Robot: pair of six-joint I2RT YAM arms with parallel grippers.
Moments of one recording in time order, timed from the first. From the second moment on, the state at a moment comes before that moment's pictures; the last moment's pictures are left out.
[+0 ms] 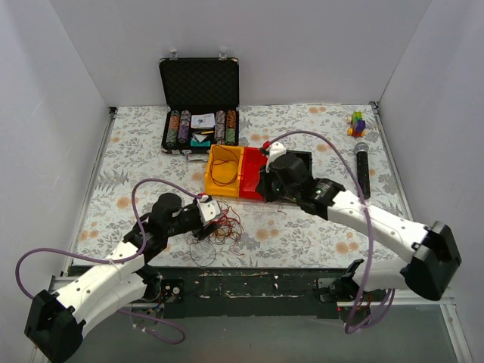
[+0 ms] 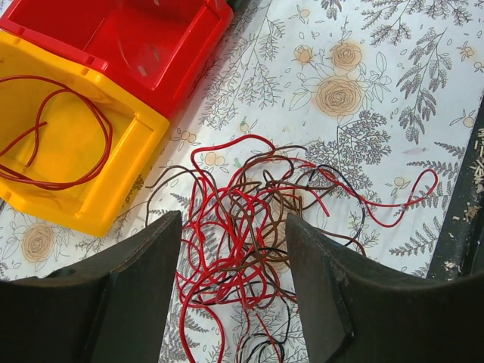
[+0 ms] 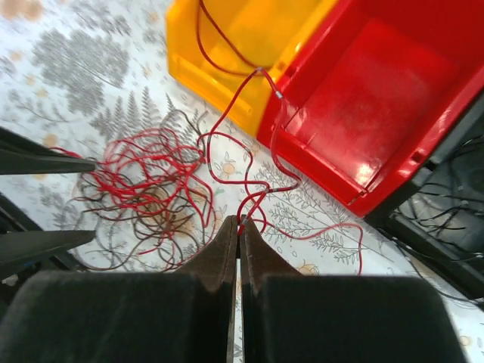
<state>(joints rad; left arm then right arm) -0.62 0.76 0.40 -0.10 0.41 0.45 0.87 1.34 0.99 -0.29 0.05 0.37</state>
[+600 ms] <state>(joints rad) -0.61 0.74 0.40 -0.11 0.41 0.44 0.81 1.29 1.18 -0.24 0.14 0.34</state>
